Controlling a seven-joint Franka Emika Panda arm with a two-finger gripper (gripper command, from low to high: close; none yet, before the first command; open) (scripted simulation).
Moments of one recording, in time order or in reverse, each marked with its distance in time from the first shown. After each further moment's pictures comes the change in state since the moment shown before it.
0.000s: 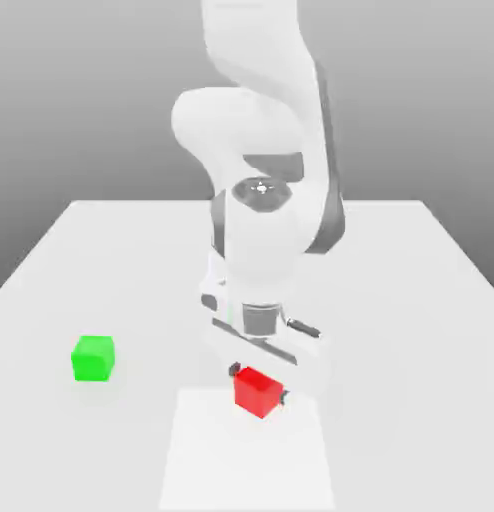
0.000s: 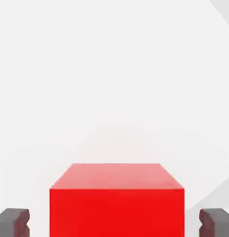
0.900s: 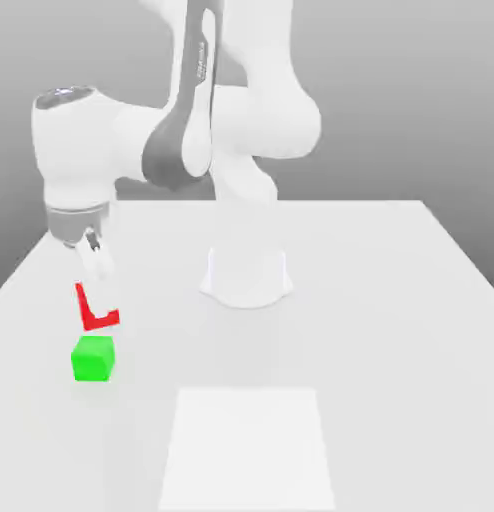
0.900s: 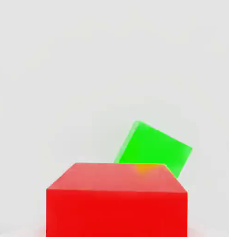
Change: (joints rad) arm -0.457 -0.364 -0.360 0.005 -0.019 -0.362 -0.283
